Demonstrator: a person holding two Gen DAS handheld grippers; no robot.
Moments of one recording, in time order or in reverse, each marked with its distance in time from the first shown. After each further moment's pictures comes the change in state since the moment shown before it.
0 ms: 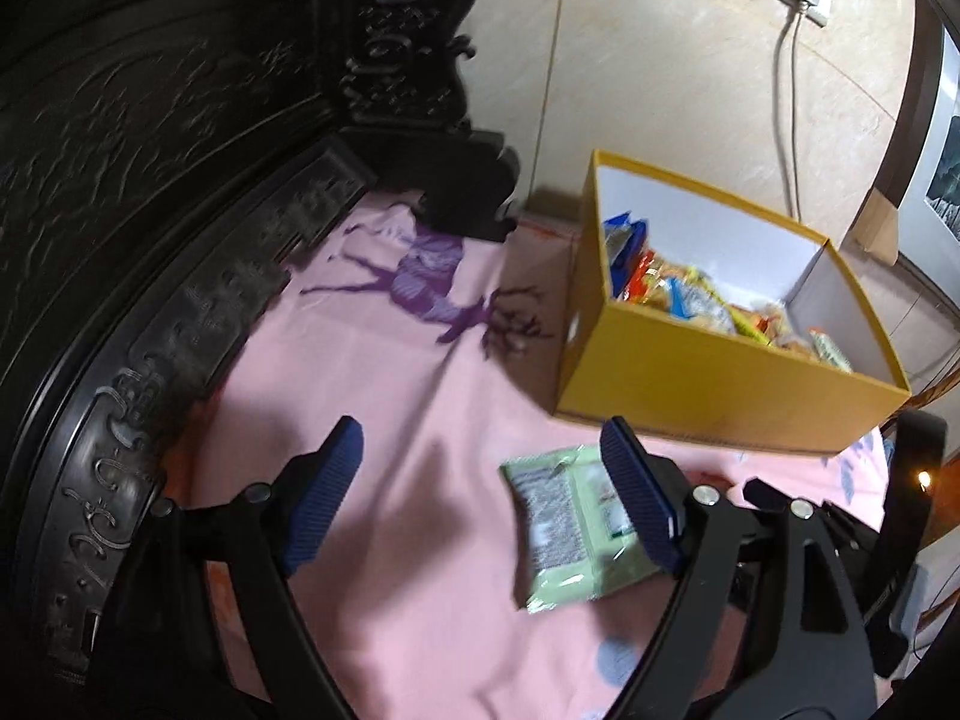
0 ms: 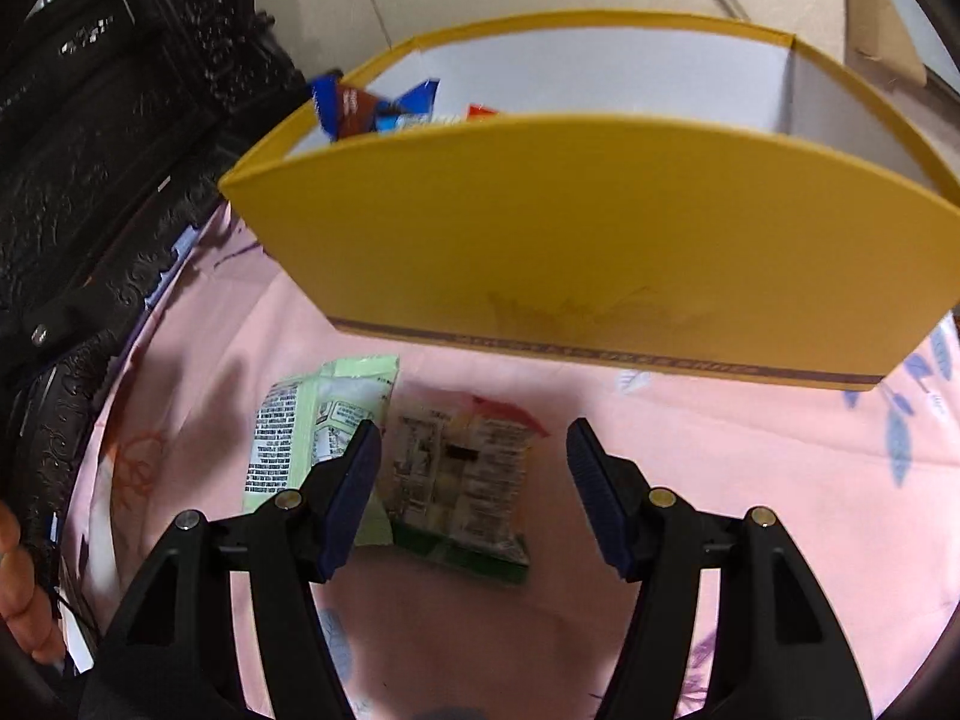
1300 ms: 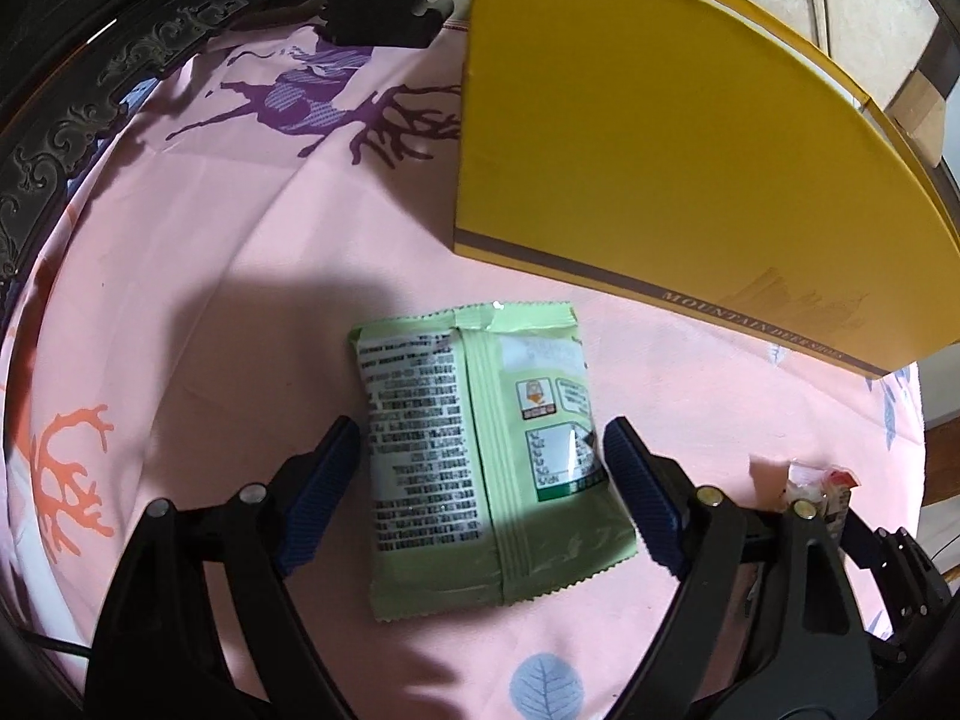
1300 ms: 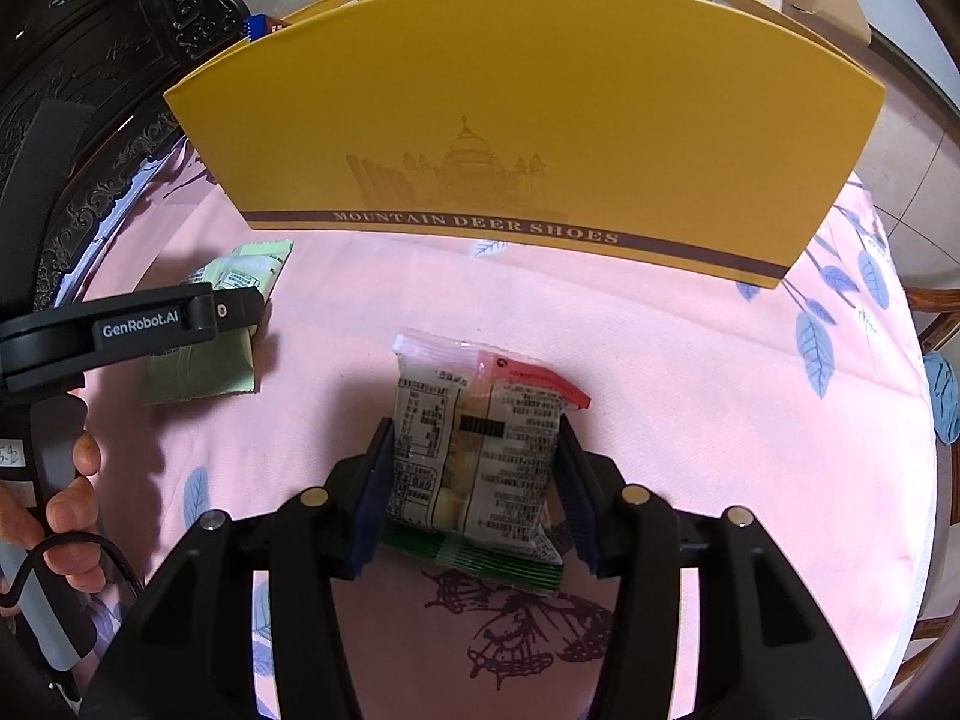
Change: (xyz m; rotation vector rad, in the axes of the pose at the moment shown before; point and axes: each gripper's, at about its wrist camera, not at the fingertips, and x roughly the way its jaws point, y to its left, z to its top) left arm 0.112 -0.065 -0.049 0.025 0.312 -0.032; right arm -0.025 -0.042 -0.050 -0.018 0.057 -0.110
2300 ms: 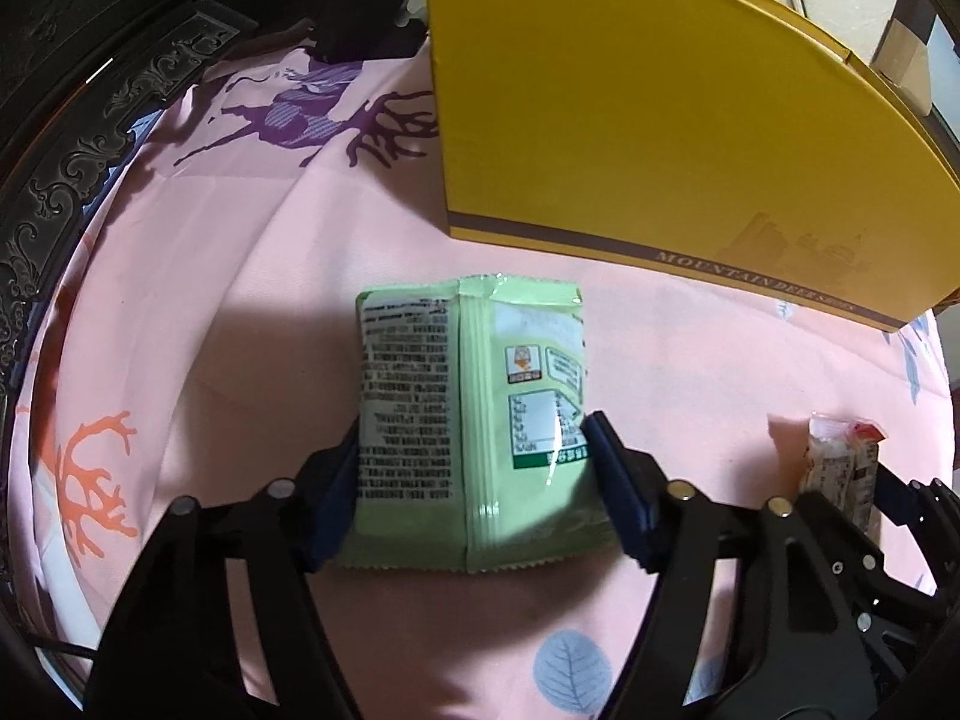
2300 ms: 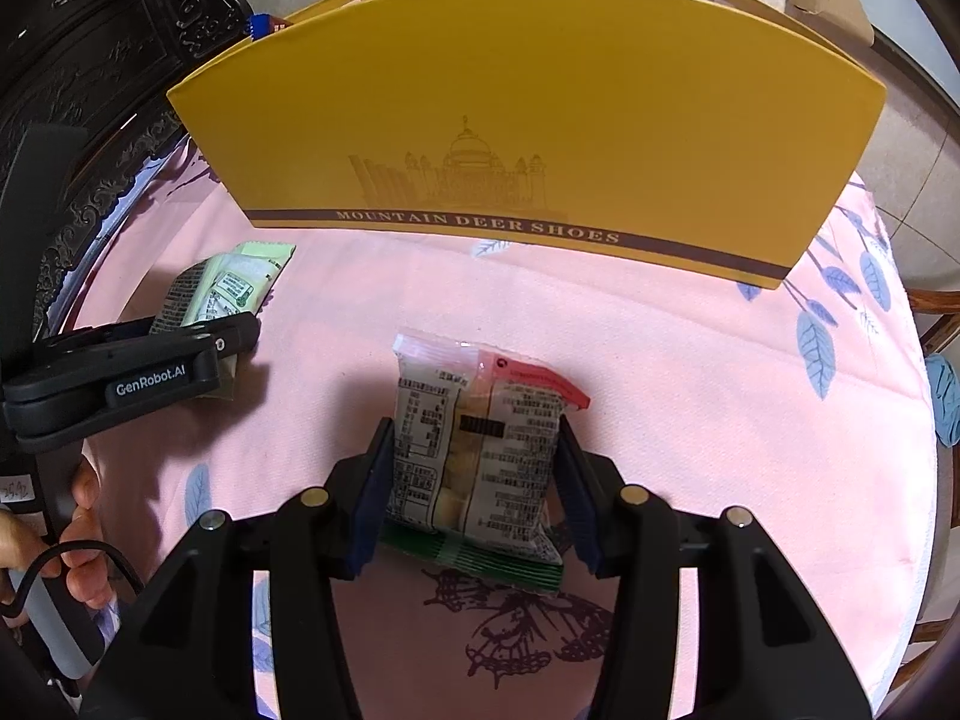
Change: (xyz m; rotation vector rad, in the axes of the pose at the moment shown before) left arm -0.010 -0.008 -0.015 0.074 -0.029 0.052; right arm -0.006 -0.004 0.000 -0.004 0.010 0.006
